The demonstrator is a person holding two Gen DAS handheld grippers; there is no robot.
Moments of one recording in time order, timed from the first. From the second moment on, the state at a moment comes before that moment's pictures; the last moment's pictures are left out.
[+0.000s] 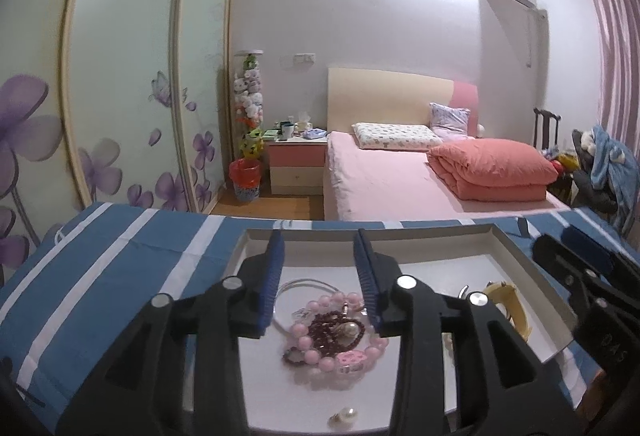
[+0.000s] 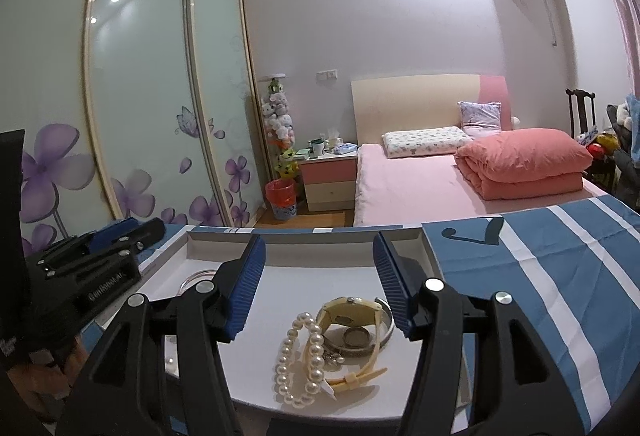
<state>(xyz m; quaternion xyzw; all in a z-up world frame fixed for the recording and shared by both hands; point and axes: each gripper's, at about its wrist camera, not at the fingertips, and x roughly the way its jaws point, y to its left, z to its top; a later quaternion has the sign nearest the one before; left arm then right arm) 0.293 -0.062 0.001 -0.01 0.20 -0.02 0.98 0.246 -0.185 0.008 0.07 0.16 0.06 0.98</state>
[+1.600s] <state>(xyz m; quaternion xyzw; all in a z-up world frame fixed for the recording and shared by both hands) 0.083 -0.016 0.011 0.03 0.13 0.00 0.99 0.084 -0.173 0.006 0.07 0.15 0.03 0.99</state>
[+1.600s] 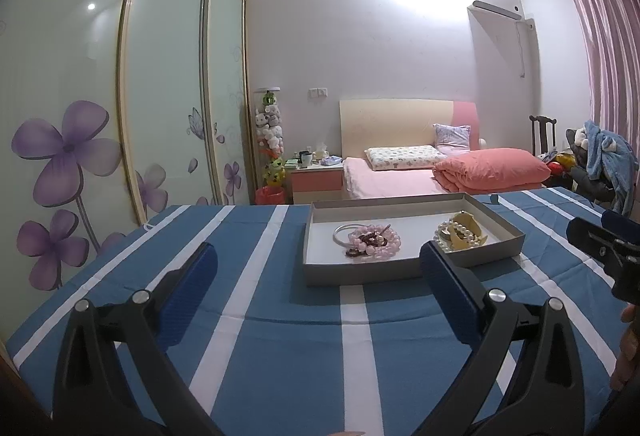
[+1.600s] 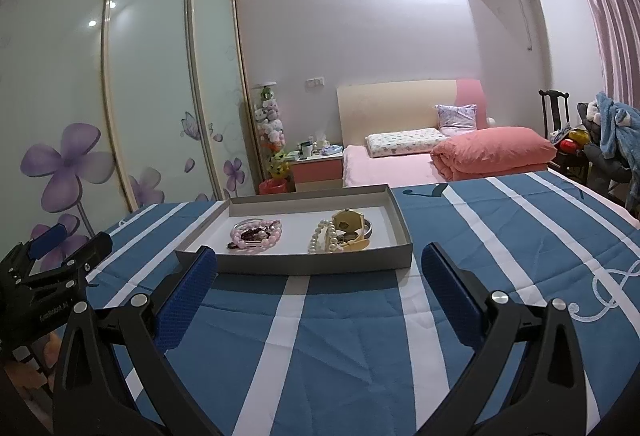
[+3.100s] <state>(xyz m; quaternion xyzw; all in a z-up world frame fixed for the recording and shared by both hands) 0.085 -0.015 0.011 0.03 0.14 -0.01 0.99 0.084 -0.170 0.005 0.08 0.15 0.04 0.98</state>
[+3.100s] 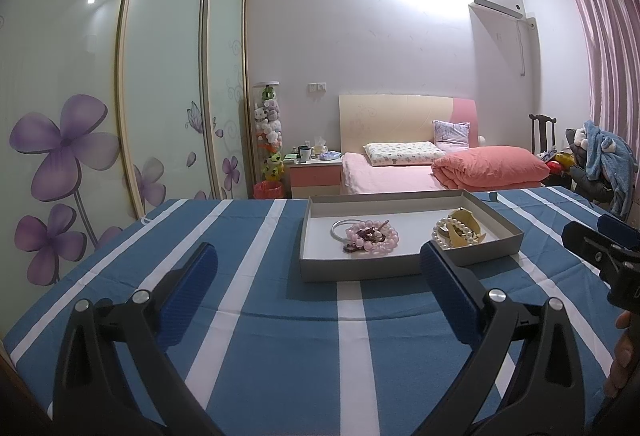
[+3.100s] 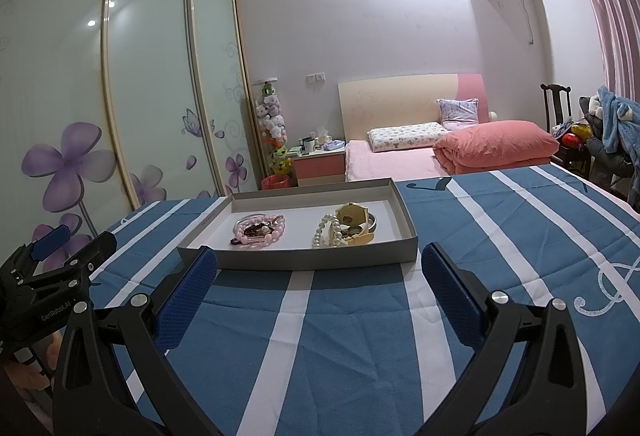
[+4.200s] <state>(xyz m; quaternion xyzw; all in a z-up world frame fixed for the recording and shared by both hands) 0.085 -0.016 0.010 0.03 0.14 -0.01 0.99 0.084 -0.164 0.003 0.08 0.16 0.04 0.98</state>
